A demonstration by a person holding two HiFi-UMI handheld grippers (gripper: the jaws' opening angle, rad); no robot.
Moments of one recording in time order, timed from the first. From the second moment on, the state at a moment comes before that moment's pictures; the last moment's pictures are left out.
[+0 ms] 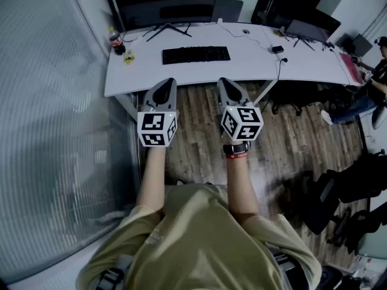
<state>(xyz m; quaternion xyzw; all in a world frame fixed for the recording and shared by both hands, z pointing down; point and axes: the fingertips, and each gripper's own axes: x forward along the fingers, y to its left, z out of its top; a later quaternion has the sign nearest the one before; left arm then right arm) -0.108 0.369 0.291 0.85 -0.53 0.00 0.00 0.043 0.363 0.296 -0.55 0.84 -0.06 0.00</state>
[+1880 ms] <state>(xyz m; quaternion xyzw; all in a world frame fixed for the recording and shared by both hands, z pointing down) -0.115 0.005 0.365 0.82 -0.57 0.06 0.03 0.031 -0.012 0.376 -0.53 0.83 -0.14 -0.04</state>
